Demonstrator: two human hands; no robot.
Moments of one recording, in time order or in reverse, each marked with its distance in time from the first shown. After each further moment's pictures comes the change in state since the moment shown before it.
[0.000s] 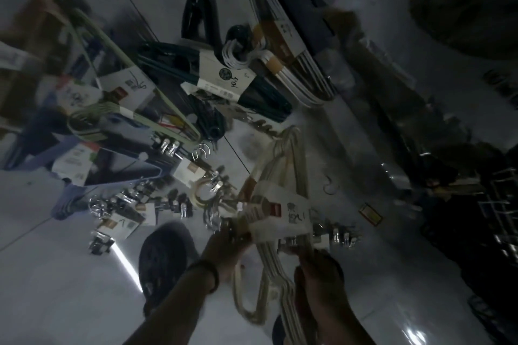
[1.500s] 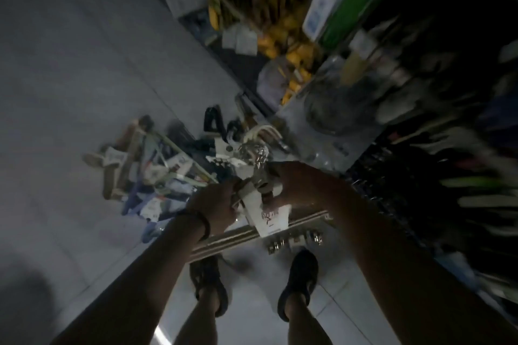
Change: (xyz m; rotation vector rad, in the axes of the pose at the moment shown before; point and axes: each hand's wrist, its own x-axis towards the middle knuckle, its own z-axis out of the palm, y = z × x) left_hand -0.342 0.363 -0.078 0.999 0.092 0.316; right_hand -0.237 -0.330 -0.140 -1.015 -0.387 -0.614
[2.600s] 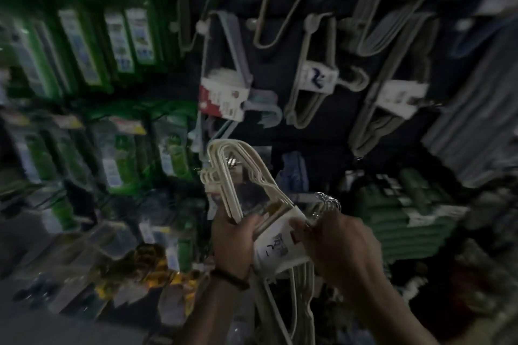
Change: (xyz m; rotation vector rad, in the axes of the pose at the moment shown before) left_hand -0.300 0.435 -0.197 -1.151 0.310 0.941; right_hand -0.562 -0.147 -0.118 0.114 1.521 0.811
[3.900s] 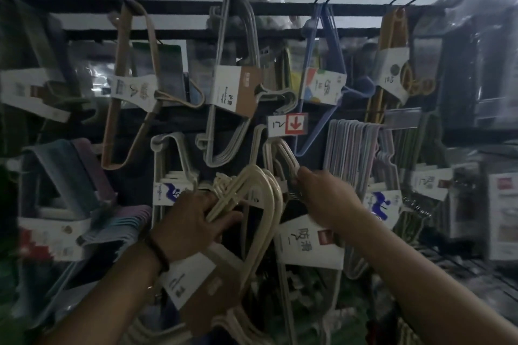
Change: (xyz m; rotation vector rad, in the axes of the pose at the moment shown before) left_hand 0.097 0.137 0.282 0.714 -0.773 0.688; right_hand 0.212 0.197 -0.240 -0.234 0.288 -0.193
